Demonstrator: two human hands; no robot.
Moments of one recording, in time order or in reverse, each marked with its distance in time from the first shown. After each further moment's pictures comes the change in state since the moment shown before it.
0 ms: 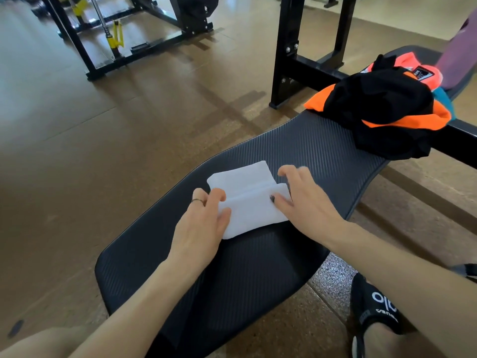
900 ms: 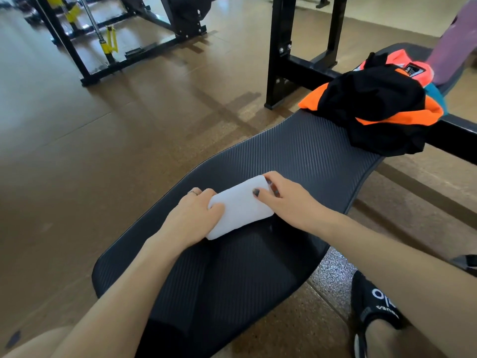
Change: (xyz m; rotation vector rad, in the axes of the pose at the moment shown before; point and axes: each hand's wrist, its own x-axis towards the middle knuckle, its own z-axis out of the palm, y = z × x) left_hand 0.039 -0.011 -0.014 -0.081 -0.374 -0.197; right_hand 0.015 -0.007 0.006 0.372 -0.268 0.138
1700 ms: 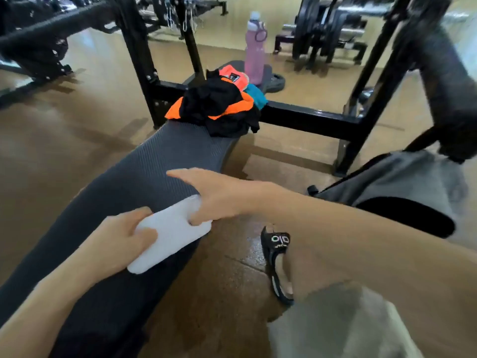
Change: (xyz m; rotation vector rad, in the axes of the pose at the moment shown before) left_hand -0.114 0.088 -0.002 -0.011 -0.157 0.391; right_hand -0.170 -0.031 -0.068 -0.208 -0.062 -0.039
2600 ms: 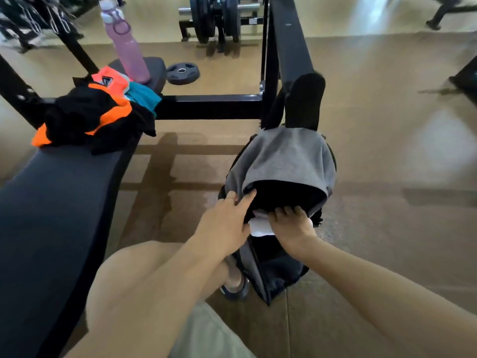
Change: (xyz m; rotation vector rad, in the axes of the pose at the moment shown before) left_hand 0.082 0.247 0.260 0.502 -0.243 0.672; right_hand -0.231 0.276 0.075 -0.746 0.173 0.856
